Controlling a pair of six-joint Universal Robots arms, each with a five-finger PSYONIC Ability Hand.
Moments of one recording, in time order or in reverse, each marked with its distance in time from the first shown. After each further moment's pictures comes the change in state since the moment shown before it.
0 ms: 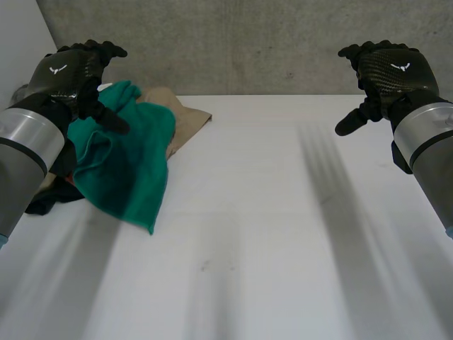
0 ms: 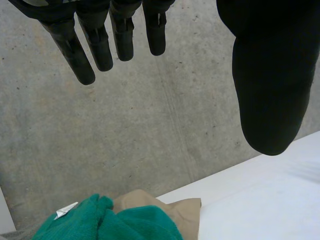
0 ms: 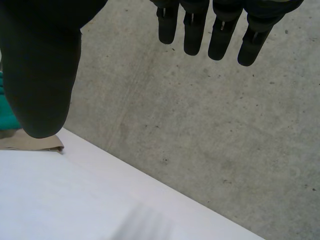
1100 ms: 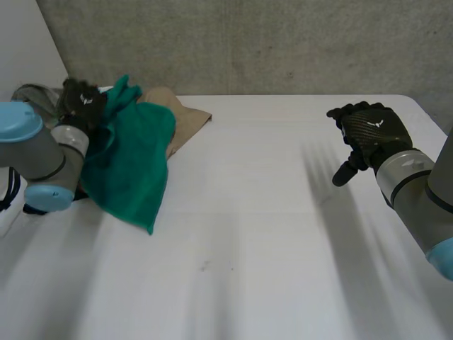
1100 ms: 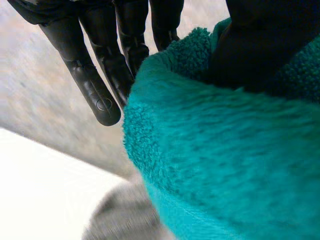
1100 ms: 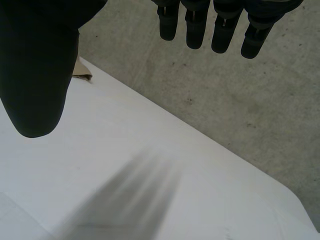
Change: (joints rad) left arm 0.144 -0.702 0.408 0.322 0.002 0.849; right arm -0.014 0.106 0.099 0.008 -0.012 -0.122; left_hand 0.755 0.882 0.868 0.916 0.827; right_hand -0.039 -0.065 -0.068 -0.070 -0.053
